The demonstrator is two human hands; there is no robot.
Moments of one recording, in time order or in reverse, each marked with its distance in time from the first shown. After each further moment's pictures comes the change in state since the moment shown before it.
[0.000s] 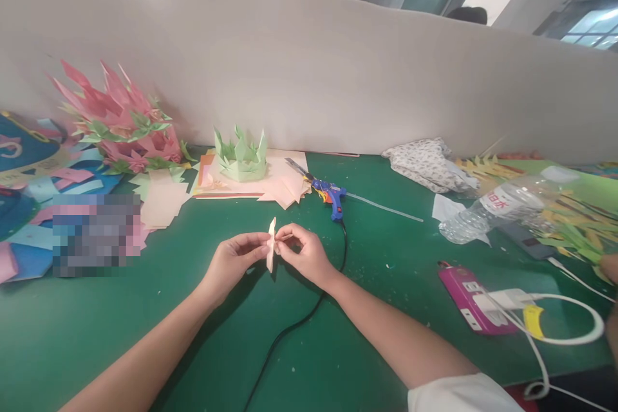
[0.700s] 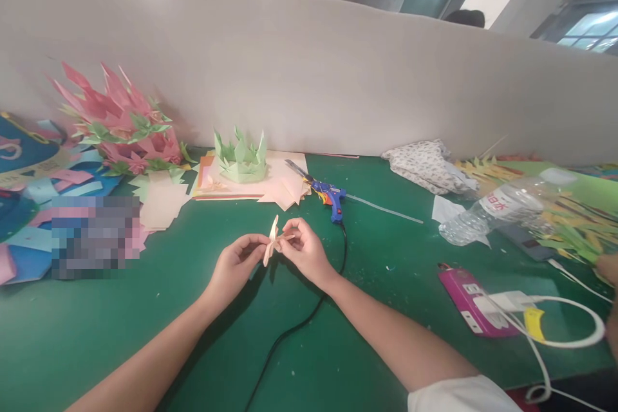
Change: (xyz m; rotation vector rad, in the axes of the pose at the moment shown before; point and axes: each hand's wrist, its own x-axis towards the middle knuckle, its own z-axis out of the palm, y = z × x) left_hand -0.003 -0.003 0.007 0.131 0.046 0.120; right_hand 0.002 0.001 0.002 0.232 0.050 0.188
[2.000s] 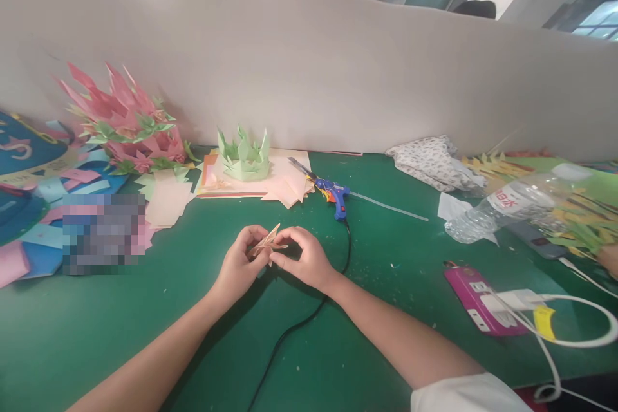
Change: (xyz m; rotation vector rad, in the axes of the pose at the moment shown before) left_hand 0.004 -0.014 -0.001 -0.010 -0.033 0.157; right_hand -0.008 -0.015 0.003 -0.407 -0.081 -0.265
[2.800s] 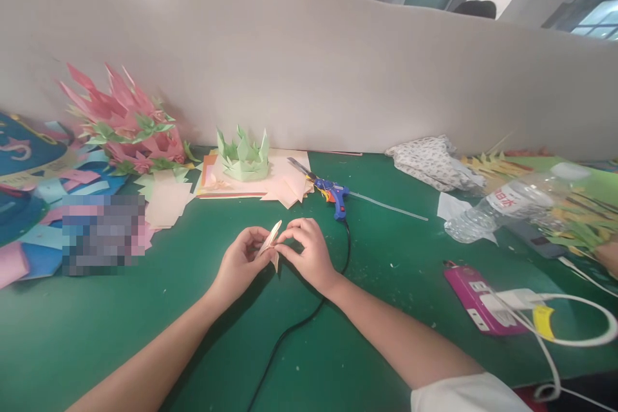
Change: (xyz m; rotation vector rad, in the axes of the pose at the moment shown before) left_hand 0.002 -0.004 0.000 -0.001 -0.015 -0.025; right_hand 0.003 0.006 -0.003 -0.284 0.160 -0.083
